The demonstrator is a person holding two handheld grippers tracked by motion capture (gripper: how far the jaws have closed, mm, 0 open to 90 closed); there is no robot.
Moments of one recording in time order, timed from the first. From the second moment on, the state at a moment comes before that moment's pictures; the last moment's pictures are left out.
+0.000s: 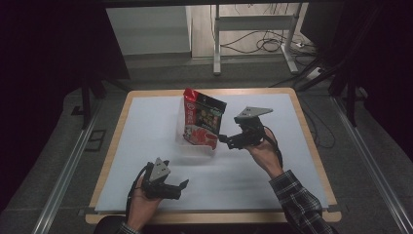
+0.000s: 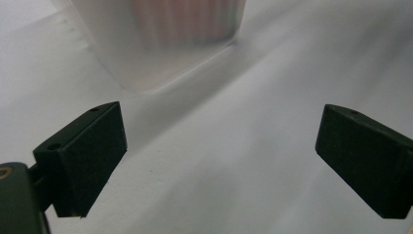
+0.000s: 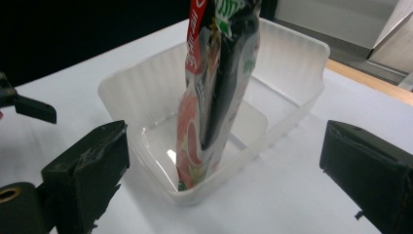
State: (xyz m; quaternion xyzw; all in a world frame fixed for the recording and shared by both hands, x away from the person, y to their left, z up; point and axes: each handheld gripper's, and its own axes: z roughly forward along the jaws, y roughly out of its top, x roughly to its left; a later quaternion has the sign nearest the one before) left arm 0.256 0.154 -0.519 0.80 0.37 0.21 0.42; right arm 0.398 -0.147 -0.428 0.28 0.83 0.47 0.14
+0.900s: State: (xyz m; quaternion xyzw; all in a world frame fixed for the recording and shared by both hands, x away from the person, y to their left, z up) left arm 0.256 0.160 -0.517 0.79 0.37 0.19 0.44; right arm 0.374 -0.176 -0.439 0.27 0.84 0.44 0.16
